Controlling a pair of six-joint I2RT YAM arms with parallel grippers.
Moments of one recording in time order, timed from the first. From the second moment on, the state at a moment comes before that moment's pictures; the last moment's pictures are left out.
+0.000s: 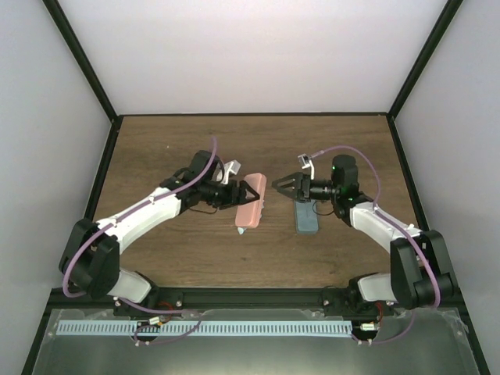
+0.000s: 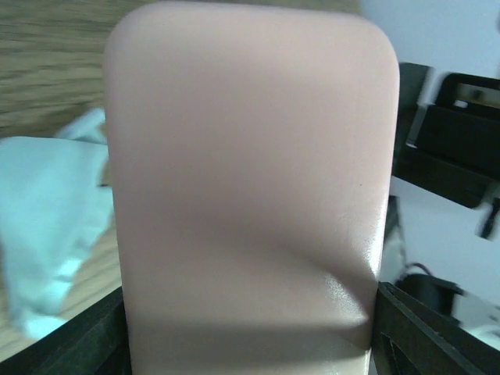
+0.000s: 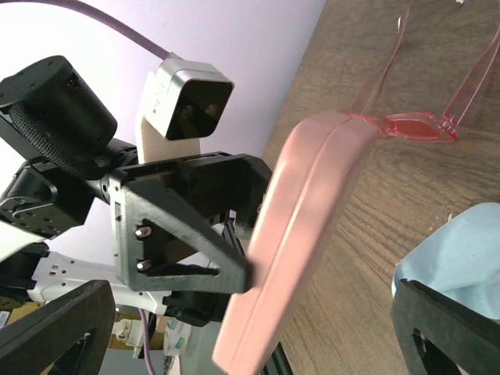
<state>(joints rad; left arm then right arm) -0.59 1.45 1.00 -0.35 0.55 -0.67 0.27 1.33 0.66 0.32 -1.09 0.79</state>
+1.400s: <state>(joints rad) -0.59 1.57 1.03 0.31 1.07 -1.11 0.22 1.35 0.62 0.84 -1.29 1.08</state>
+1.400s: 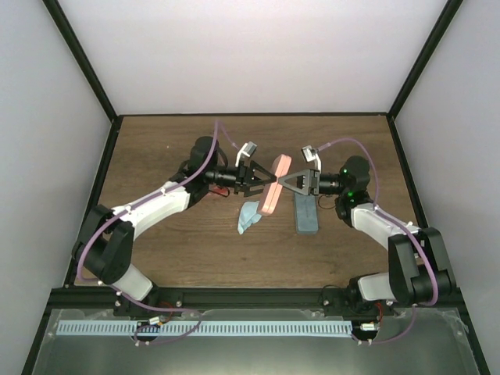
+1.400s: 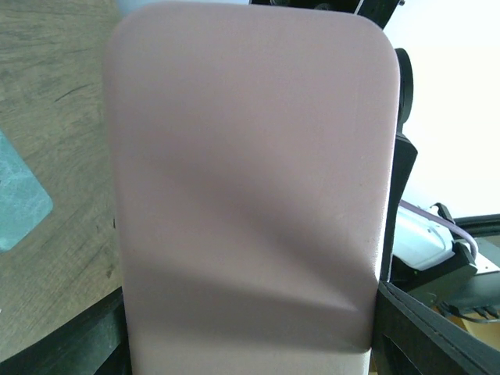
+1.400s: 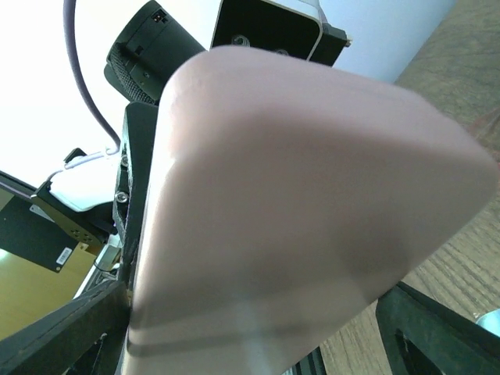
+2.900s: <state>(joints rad) -0.56 1.63 1.06 0.53 1.08 -1.39 0.17 1.29 0.65 0.80 -1.28 1.02</state>
